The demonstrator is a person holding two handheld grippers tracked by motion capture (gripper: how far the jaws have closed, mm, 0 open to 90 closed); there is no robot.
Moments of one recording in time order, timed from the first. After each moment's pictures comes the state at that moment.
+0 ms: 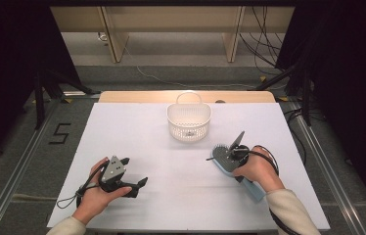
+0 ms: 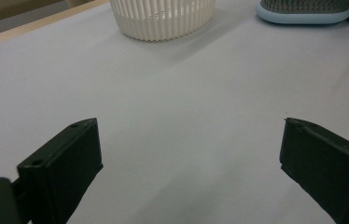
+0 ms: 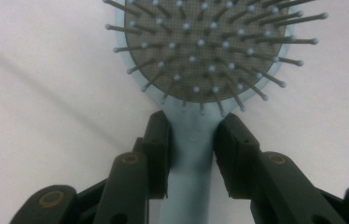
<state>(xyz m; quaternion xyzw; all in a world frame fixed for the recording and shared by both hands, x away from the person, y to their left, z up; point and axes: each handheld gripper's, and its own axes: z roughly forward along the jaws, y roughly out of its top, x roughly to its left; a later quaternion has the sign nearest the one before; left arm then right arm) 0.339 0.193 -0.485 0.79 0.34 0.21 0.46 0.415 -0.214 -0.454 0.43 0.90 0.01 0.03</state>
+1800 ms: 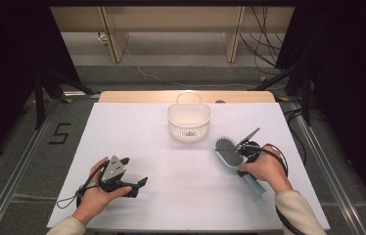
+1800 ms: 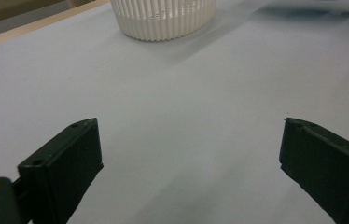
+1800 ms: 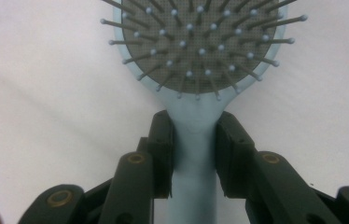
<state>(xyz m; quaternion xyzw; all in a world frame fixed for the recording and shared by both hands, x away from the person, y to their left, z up) 0.340 0.193 -0.485 0.79 0.34 0.21 0.46 0.411 -0.235 -0.439 0.48 0.87 0.10 0.03</state>
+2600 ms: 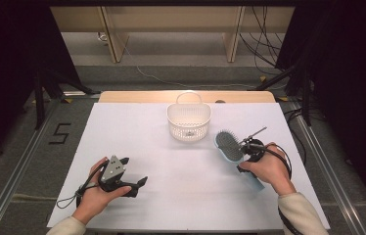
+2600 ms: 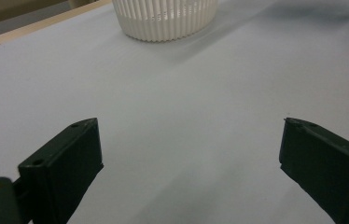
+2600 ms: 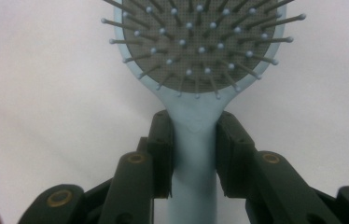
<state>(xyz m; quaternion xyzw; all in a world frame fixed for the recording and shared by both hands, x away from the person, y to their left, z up) 0.340 0.194 -0.485 0.79 0.34 0.22 0.46 0.403 -0.240 -0.426 0.48 0.86 0.16 0.07</state>
